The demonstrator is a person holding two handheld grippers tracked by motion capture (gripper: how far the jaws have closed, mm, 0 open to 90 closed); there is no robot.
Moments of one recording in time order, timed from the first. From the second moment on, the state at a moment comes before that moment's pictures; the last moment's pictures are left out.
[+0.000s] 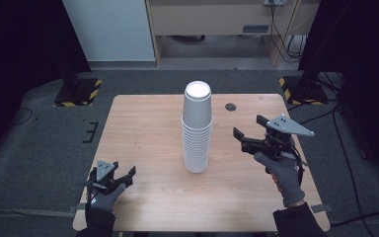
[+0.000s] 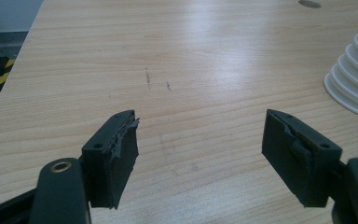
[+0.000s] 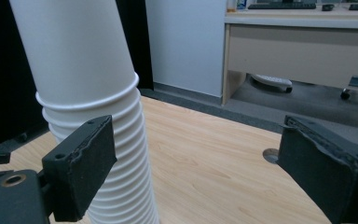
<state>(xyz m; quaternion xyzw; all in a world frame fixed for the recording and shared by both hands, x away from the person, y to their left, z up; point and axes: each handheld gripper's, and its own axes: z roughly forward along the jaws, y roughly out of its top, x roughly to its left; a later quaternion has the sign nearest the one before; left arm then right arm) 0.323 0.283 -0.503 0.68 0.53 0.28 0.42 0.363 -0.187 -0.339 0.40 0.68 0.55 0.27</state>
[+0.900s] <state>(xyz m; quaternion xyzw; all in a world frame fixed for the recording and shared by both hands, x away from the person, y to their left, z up) 0.323 0.285 -0.502 0.68 0.53 0.28 0.43 0.375 -0.129 -0.302 0.34 0.69 0.58 0.25</state>
